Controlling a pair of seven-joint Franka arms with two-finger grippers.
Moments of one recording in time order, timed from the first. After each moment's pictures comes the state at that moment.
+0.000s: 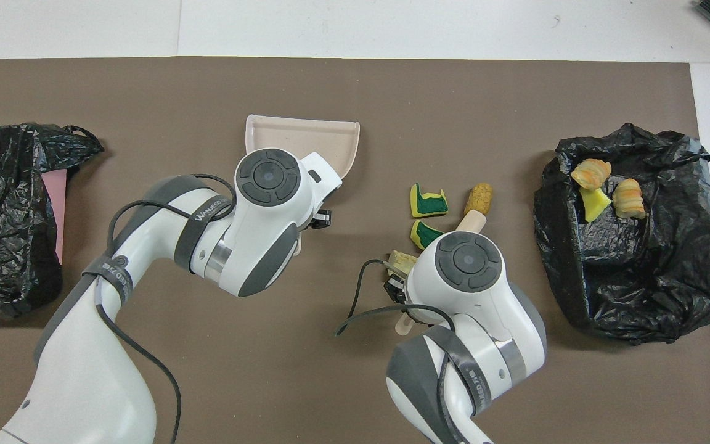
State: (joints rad) left arm -0.52 0.37 -0.04 -1.75 0.06 2.12 -0.45; right arm 0.38 0.07 0.17 -2.13 0.13 2.03 1.15
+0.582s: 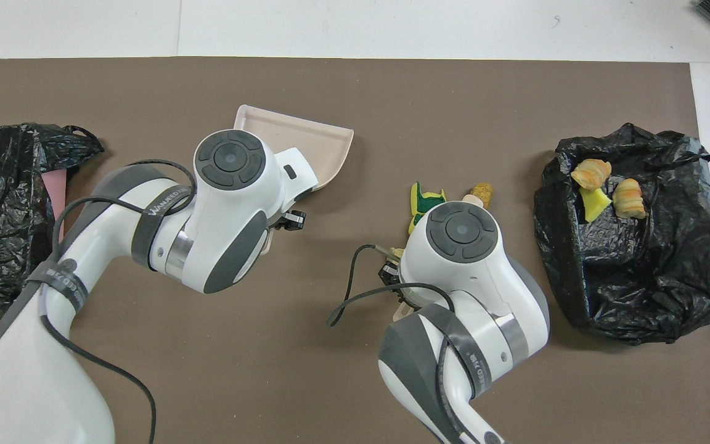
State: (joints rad) left arm -0.39 0.26 -0.04 -1.78 0.06 1.98 0.11; right arm 0.37 0.12 0.17 -1.95 0.09 1.85 1.06
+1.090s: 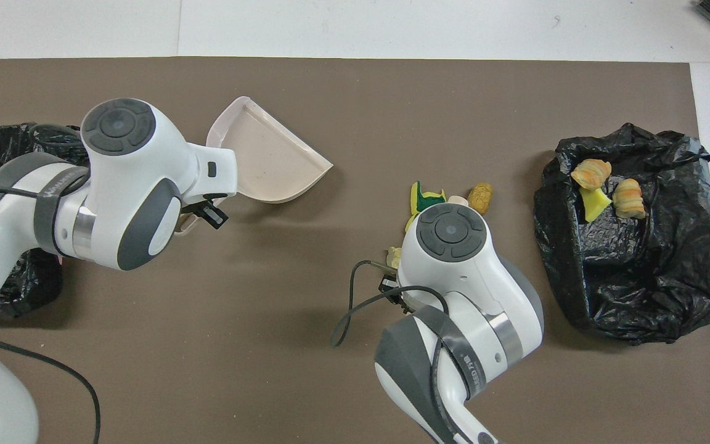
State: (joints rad) left arm -0.24 0.26 -0.03 -1.82 0.07 1.98 0.82; right arm 0.40 0.03 0.17 -2.14 0.09 1.85 0.79
